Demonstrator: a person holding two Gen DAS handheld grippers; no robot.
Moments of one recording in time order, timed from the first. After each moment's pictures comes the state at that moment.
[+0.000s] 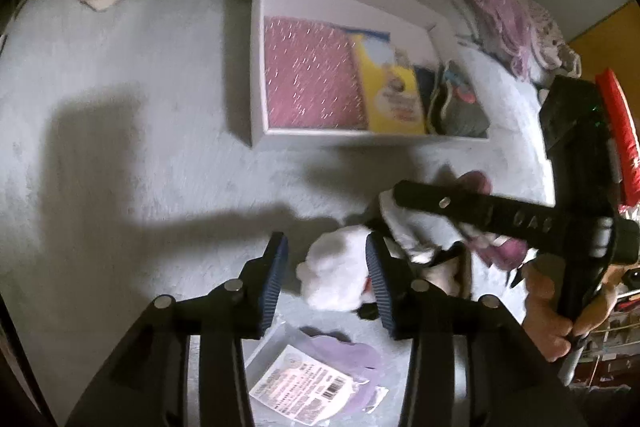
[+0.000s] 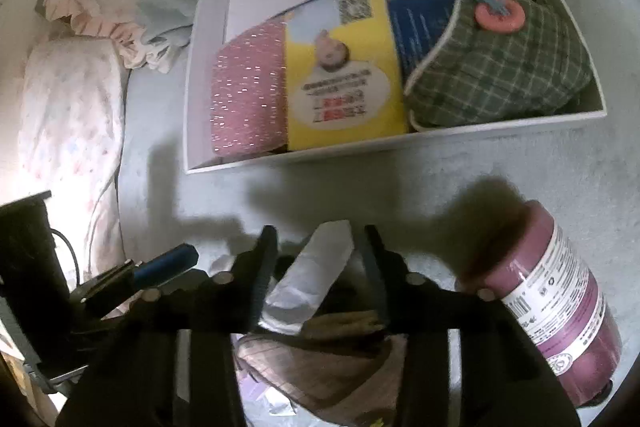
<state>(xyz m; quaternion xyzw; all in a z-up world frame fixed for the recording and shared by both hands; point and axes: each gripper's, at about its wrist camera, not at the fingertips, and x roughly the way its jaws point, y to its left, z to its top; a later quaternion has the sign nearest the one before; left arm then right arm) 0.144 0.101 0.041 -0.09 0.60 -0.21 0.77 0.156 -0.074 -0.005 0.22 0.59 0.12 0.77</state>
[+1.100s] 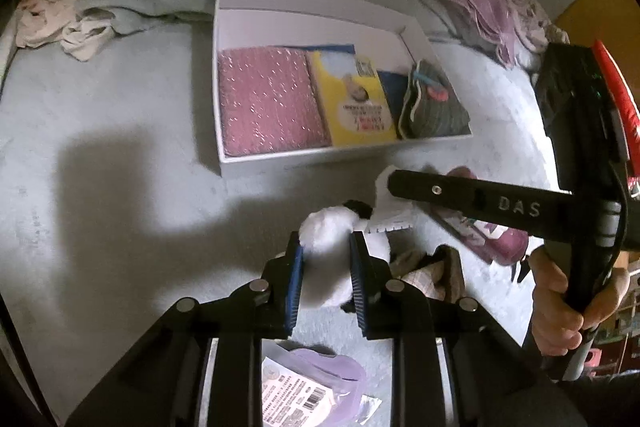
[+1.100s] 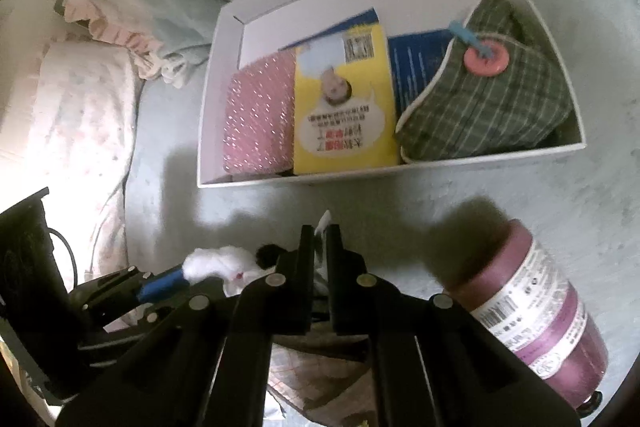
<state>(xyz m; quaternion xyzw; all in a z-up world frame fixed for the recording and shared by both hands) 0.136 0.074 0.064 -0.05 0.56 -0.22 0.80 0.153 -0.077 0.014 0.20 0.55 0.13 0.80</state>
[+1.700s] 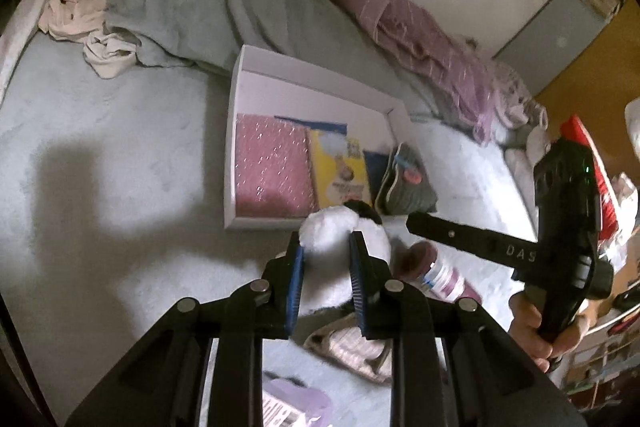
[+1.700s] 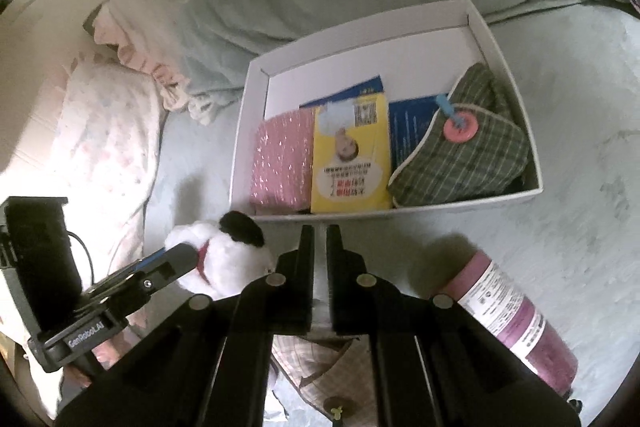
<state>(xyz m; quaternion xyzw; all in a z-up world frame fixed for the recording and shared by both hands) 0.141 0.105 0.092 -0.16 0.47 -0.23 0.84 0.139 -0.097 0.052 0.21 0.49 0.14 0.84</state>
